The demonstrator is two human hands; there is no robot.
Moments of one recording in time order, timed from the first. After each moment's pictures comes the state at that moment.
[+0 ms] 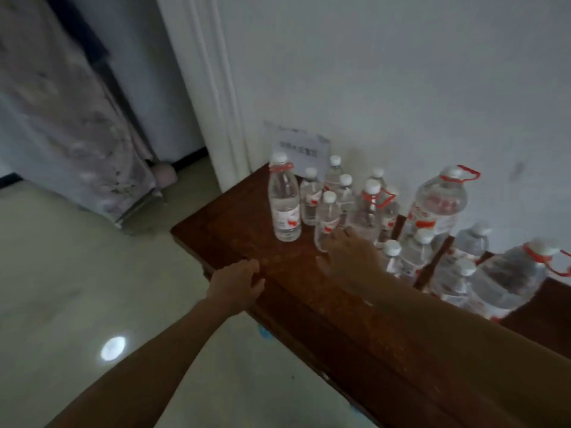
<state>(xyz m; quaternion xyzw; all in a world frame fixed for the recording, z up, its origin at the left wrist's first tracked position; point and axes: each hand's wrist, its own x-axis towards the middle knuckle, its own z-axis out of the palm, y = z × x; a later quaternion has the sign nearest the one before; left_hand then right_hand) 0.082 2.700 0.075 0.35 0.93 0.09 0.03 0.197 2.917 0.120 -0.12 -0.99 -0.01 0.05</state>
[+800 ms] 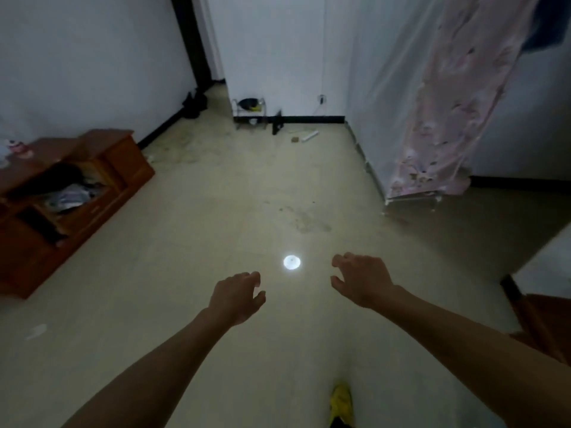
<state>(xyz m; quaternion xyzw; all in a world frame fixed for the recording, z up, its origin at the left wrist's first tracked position) 0.075 2.044 0.063 -0.19 0.98 0.06 0.04 -0.077 2.265 0.084 0.41 -0.91 0.03 -0.01</state>
